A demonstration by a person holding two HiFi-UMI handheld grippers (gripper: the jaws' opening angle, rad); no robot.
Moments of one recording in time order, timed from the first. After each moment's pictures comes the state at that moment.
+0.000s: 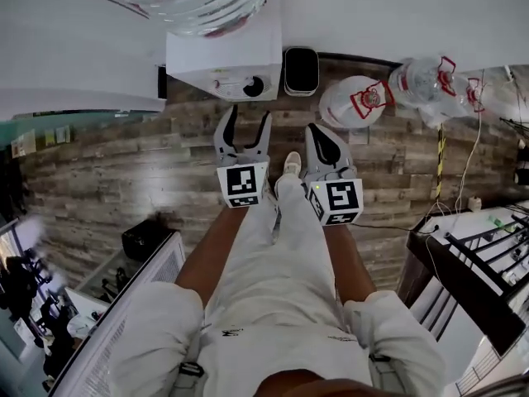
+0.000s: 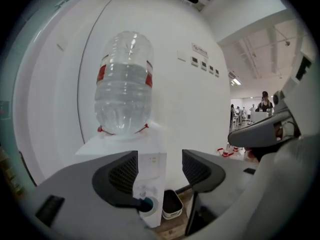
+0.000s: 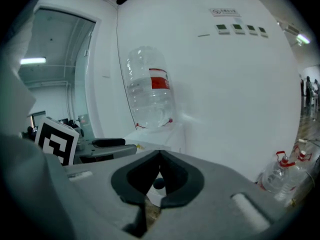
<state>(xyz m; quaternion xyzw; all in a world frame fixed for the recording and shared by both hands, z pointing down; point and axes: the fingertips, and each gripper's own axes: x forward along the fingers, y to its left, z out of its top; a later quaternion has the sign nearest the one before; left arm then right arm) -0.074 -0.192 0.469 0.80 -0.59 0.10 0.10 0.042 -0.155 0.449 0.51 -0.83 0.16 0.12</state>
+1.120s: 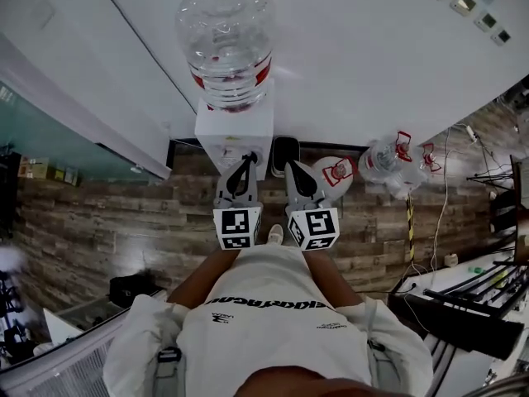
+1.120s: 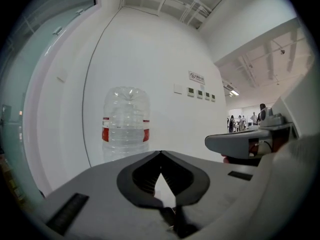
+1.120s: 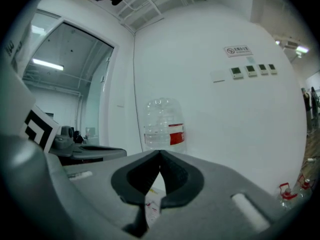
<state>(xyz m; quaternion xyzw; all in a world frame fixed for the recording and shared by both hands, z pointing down) -0.077 -0.117 0.241 0.80 -0.59 0.05 0.06 0.013 -0.113 0.227 0.50 -0.86 0.06 0.02</state>
